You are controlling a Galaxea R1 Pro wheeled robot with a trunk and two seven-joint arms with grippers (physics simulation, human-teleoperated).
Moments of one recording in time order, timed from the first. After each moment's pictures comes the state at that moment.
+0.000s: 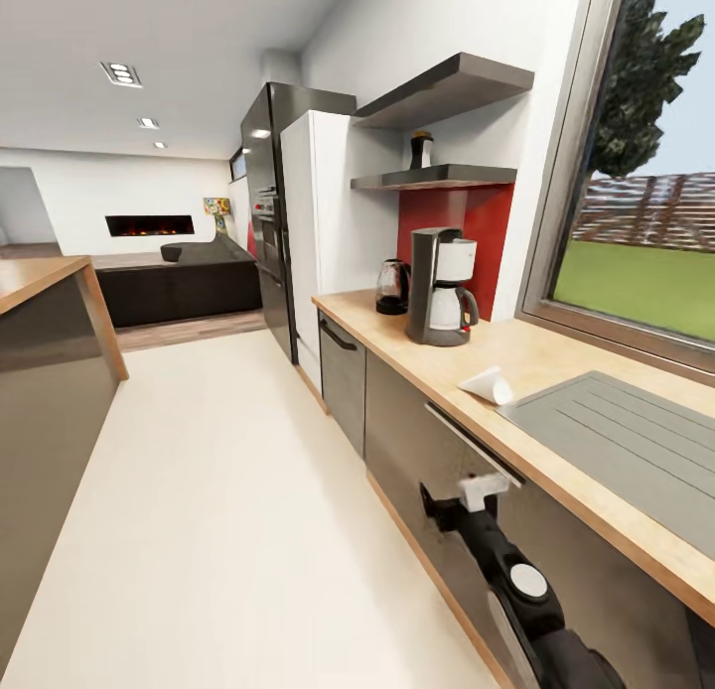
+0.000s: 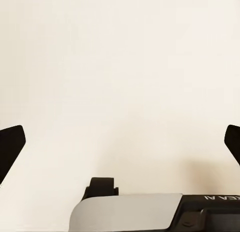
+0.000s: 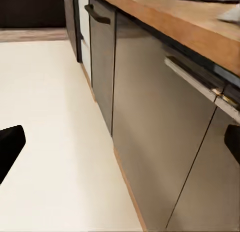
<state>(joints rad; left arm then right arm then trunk) 0.00 -0.02 0.02 -0.42 0.00 -0.16 0.00 -0.21 -0.02 0.18 -1.43 0.00 0.21 0.00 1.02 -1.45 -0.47</state>
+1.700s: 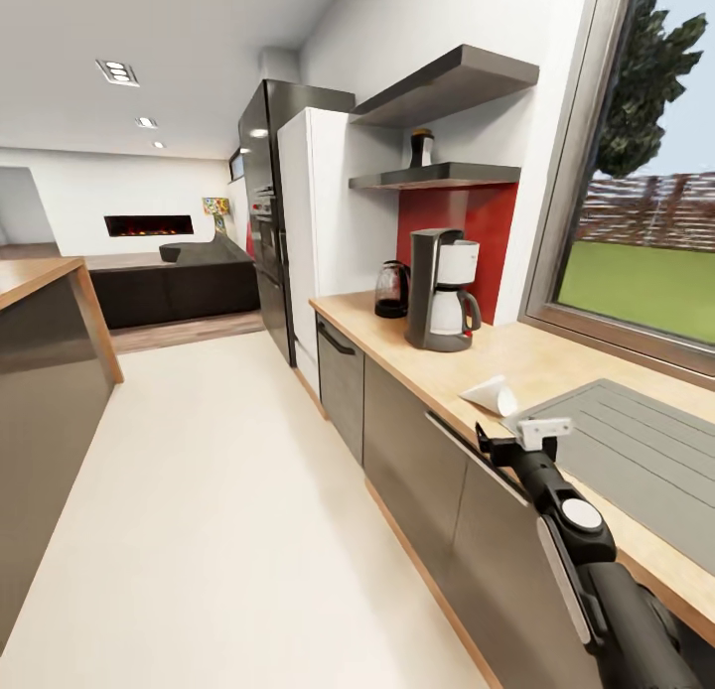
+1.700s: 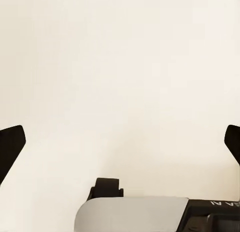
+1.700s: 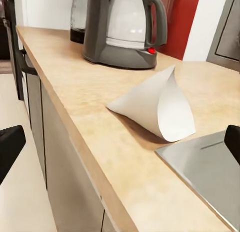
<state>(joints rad) 0.00 -0.01 0.06 -0.42 0.00 -0.16 0.00 -0.36 -0.08 -0.03 -1.50 0.07 0.28 0.04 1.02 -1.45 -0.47</state>
